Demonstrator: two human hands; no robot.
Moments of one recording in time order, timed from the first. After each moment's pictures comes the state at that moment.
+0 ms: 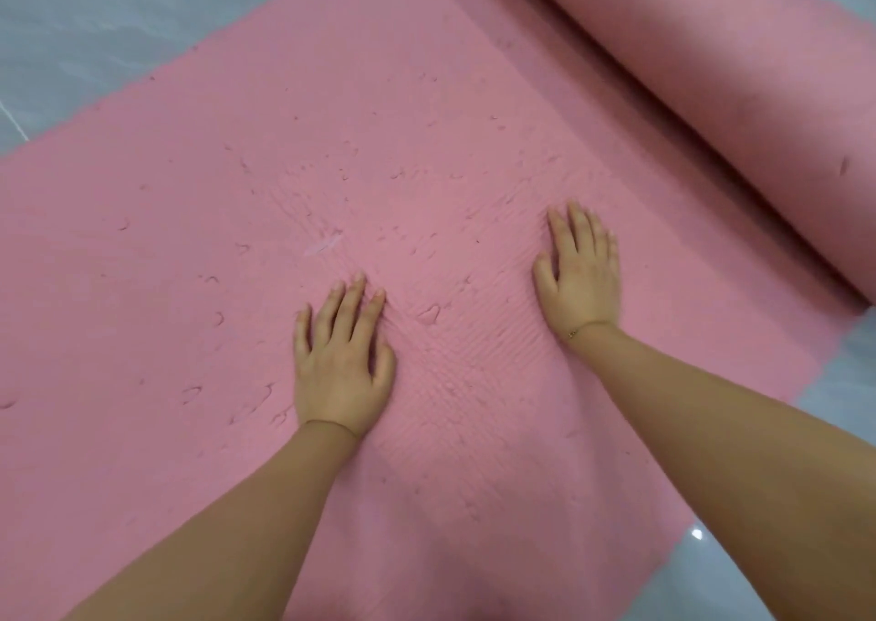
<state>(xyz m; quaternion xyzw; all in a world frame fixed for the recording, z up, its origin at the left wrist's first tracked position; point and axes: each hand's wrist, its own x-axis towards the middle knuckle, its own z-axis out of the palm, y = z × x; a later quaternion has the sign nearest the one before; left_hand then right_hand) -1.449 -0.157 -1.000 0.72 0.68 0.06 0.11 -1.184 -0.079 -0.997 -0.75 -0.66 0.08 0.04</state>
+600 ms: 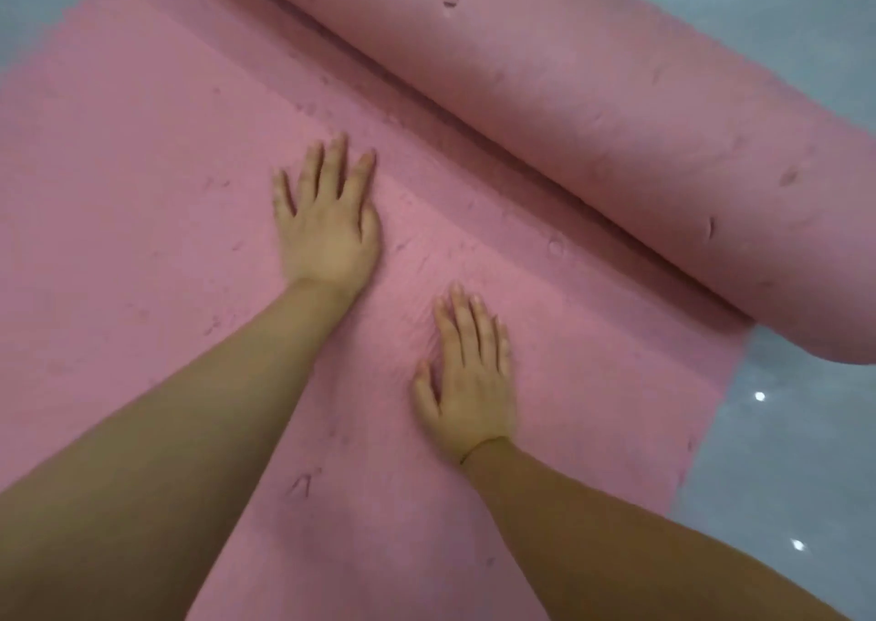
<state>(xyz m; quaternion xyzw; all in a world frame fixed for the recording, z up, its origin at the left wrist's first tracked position) -1.272 0.112 -1.001 0.80 0.59 0.04 0.14 -1.179 -0.070 -0.998 -0.80 -0.58 0.13 0.07</state>
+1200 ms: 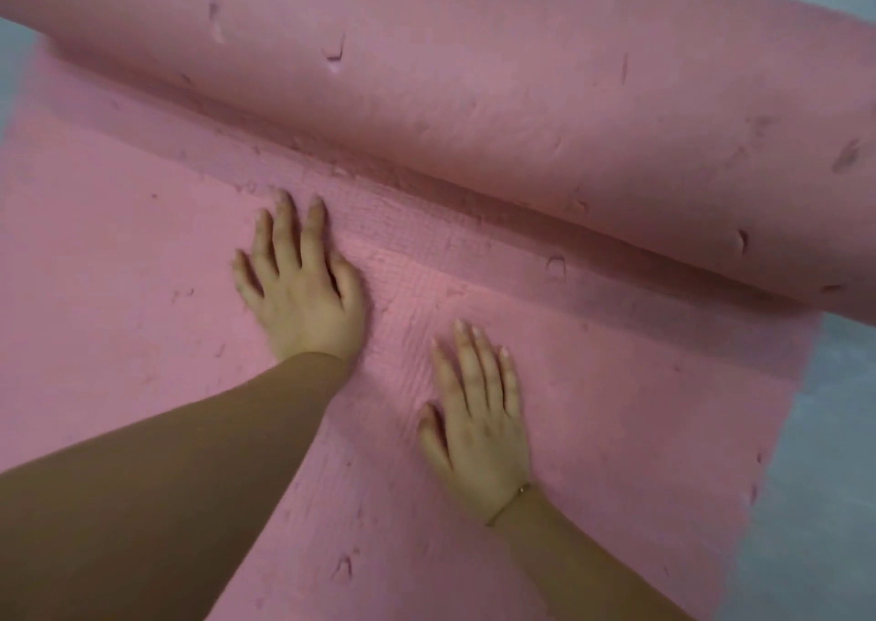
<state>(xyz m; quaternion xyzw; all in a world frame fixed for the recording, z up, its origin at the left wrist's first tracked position) -1.257 0.127 -1.009 0.78 0.62 0.06 0.07 -1.182 -0.048 -1.005 -0.80 -0.57 0.10 0.14</state>
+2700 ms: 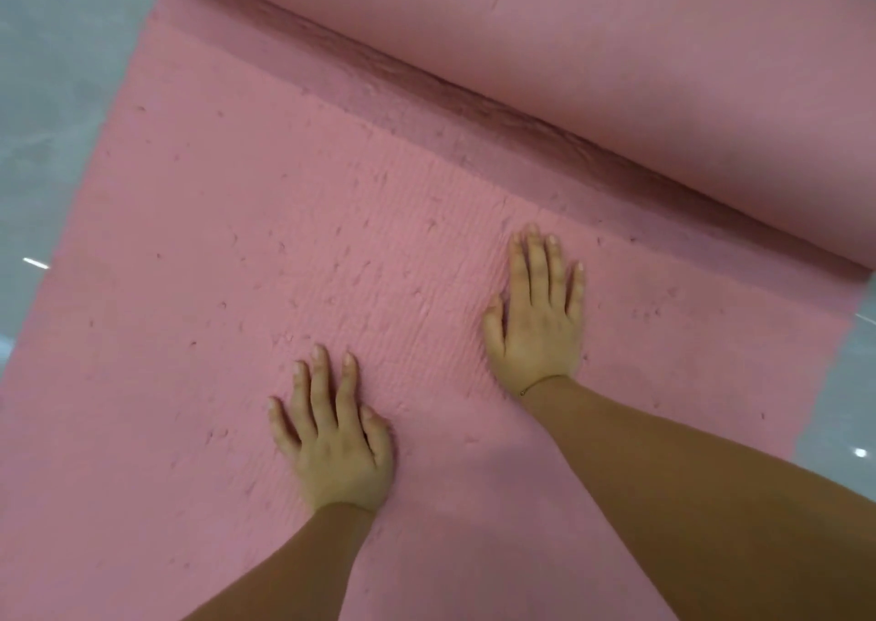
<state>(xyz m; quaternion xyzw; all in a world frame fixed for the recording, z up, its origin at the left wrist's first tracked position) -1.252 0.133 -1.001 0.78 0.62 0.00 0.10 -1.034 0.144 -0.999 -0.87 -0.48 0.10 0.02</state>
